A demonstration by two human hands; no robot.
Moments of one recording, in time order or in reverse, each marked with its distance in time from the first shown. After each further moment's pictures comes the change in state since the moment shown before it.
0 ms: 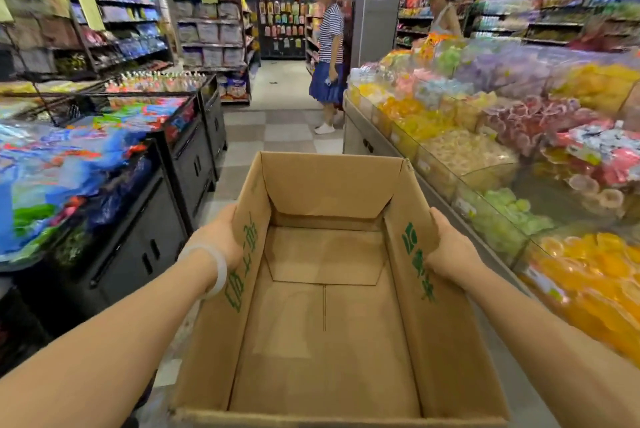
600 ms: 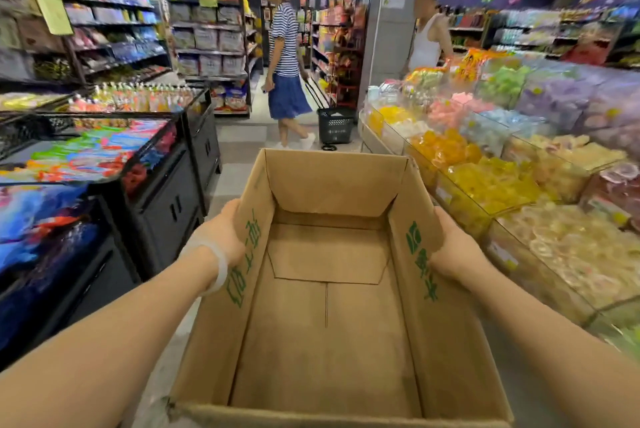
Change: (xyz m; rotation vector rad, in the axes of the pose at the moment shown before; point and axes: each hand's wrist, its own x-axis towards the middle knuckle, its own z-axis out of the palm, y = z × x) left_hand 0.481 0.040 0.003 -0.005 0.042 0.031; right_hand 0.446 -0.161 0.031 -0.005 0.053 -0.016
